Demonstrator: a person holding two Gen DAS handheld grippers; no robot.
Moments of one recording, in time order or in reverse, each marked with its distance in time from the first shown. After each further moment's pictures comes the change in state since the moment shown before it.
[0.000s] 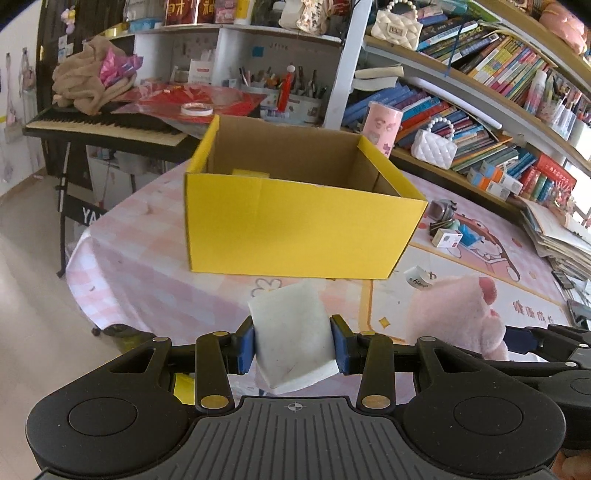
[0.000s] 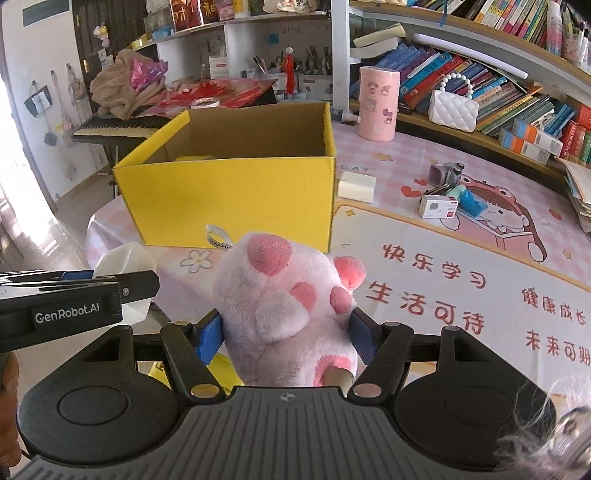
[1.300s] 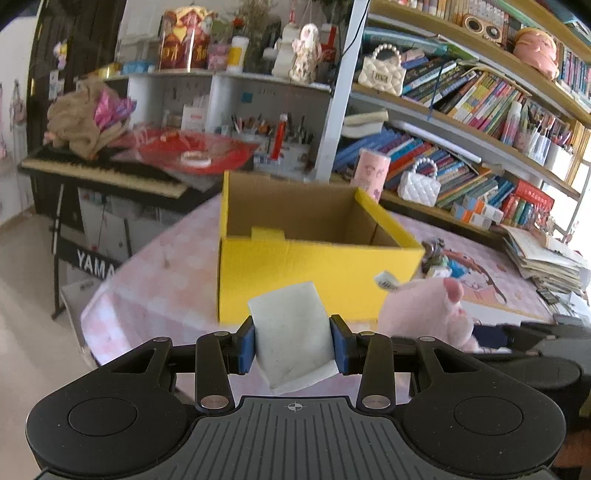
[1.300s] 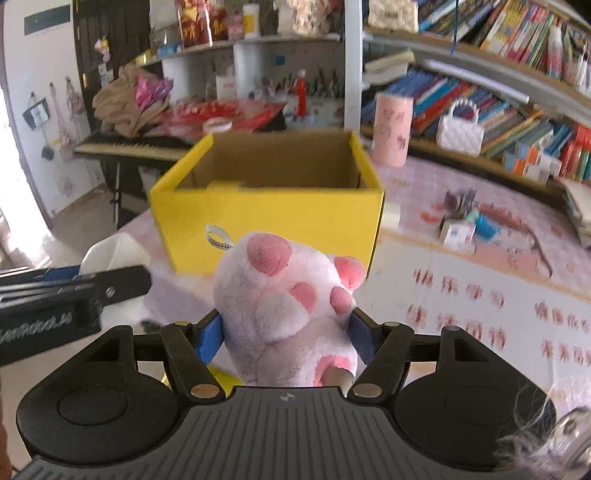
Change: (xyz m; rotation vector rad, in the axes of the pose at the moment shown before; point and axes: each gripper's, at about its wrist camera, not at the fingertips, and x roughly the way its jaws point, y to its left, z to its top) left arm -0.032 0.036 0.021 0.054 -0.147 -0.053; right arm -0.002 0.054 0.017 0.001 -0.089 -0.036
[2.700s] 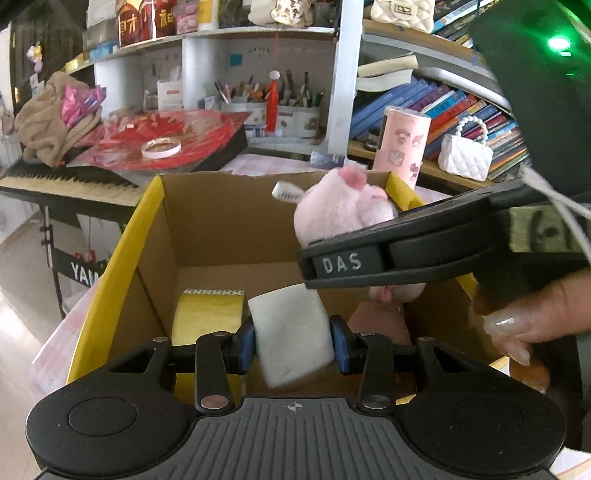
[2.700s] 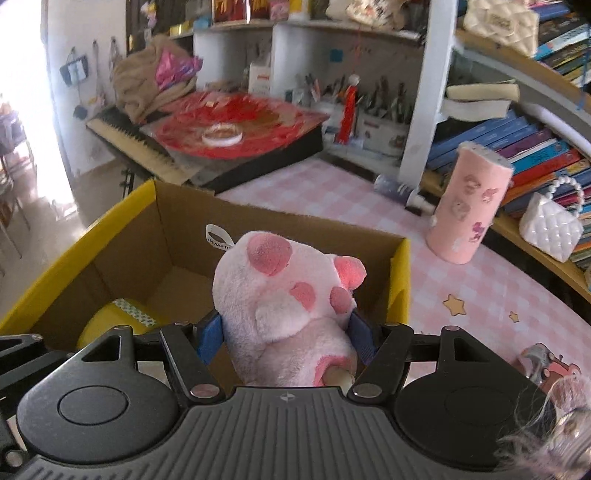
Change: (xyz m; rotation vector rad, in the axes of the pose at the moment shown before) left arm 0.181 -0.039 0.066 0.062 0.148 0.107; right arm 0.209 -0.046 0.158 -0.230 0.074 0.134
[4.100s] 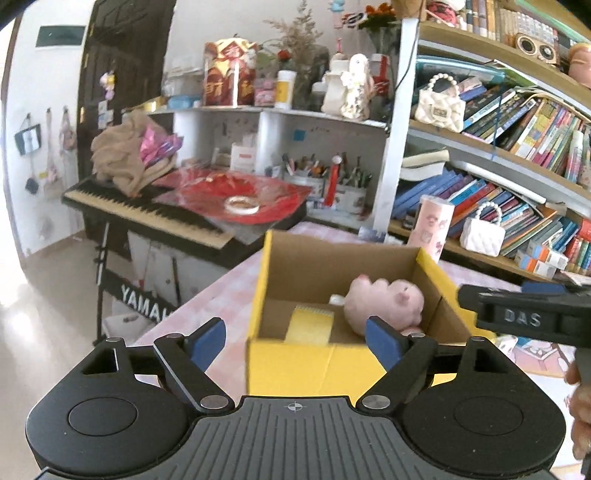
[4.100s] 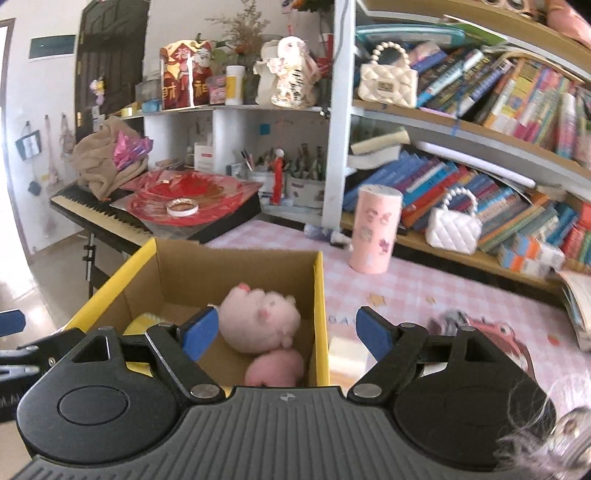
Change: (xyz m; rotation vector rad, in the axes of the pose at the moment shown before) left arm -0.122 0.048 -0.045 -0.127 -0.237 0.096; right arm -0.143 0.029 -0.068 0.169 -0.248 -0.207
